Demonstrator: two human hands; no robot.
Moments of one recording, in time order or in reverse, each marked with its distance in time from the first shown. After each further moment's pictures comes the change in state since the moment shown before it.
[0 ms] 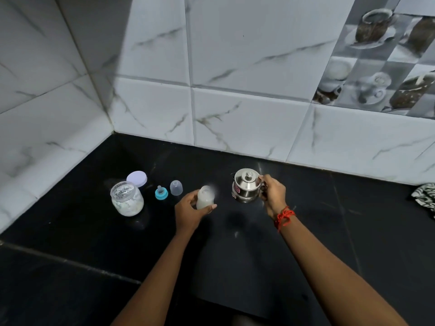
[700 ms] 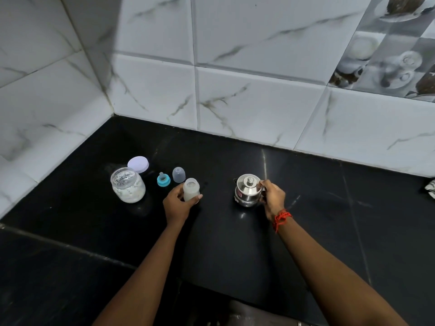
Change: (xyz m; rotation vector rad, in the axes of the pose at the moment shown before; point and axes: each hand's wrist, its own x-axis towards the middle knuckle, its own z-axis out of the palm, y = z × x) left_hand 0.013 -0.045 -0.023 0.082 0.113 -0.129; right_hand 0.022 0.067 -0.008 -0.062 0.074 0.145
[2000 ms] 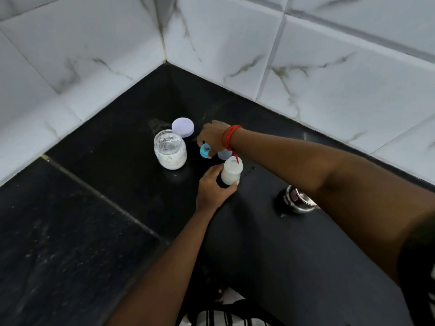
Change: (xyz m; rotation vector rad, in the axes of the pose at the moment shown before) left_hand 0.016 -0.045 -0.006 0.128 0.098 0.178; right_hand -0.012 -0.002 0.328 -2.016 -1.290 -1.274
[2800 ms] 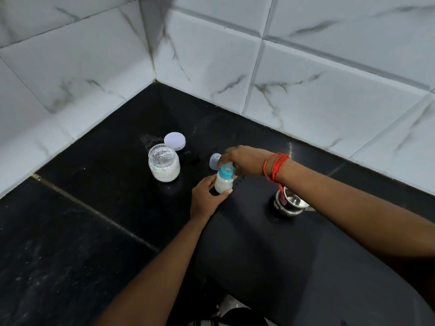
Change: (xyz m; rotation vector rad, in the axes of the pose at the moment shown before) left_hand 0.005 0.000 -0.003 -0.063 -0.034 -0.063; right_hand -0.144 -0.013 -0.008 0.295 0.072 0.143
